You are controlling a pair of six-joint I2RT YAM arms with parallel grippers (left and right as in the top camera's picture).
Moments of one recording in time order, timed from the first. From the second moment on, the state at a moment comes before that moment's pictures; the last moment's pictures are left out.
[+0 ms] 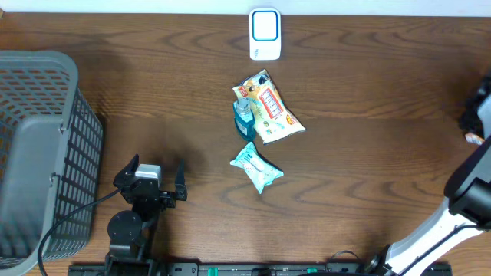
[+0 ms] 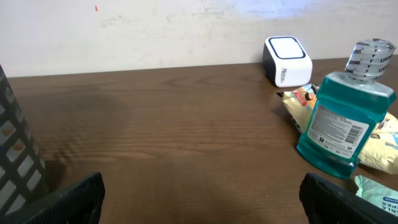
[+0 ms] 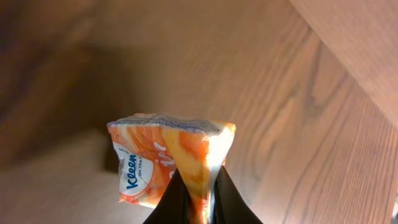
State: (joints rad) left arm -0.09 0.05 0.03 -0.14 0.02 0.01; right arm -0.57 2.10 1.56 -0.67 0.58 0.23
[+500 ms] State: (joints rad) left arm -0.09 0.05 0.03 -0.14 0.02 0.01; right arm -0.66 1.83 1.56 -0.66 0.16 0.28
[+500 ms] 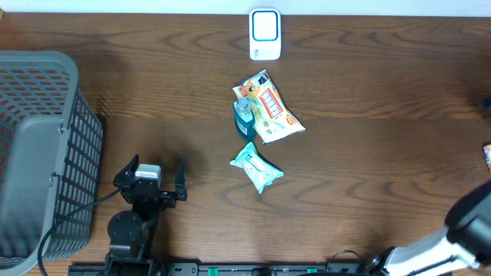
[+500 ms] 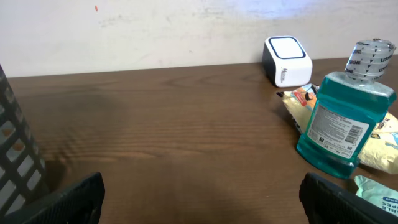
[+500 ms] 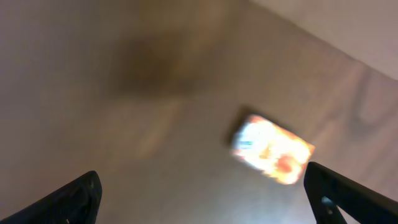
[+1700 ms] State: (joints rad) left arm -0.09 0.05 0.03 -0.14 0.02 0.01; right arm 0.38 1.75 1.53 -0.62 -0.48 0.06
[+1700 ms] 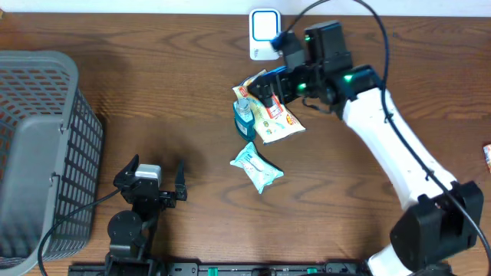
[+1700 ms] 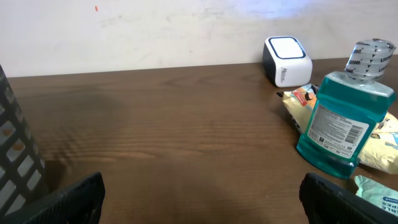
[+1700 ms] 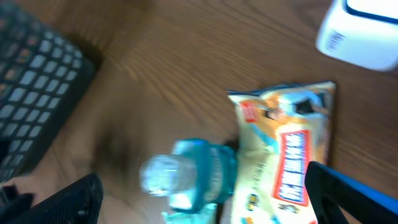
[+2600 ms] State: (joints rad) left arm -0.09 0.05 0.03 -0.14 0.02 0.01; right arm 0.64 1.87 2.08 -0.98 -0.04 0.14
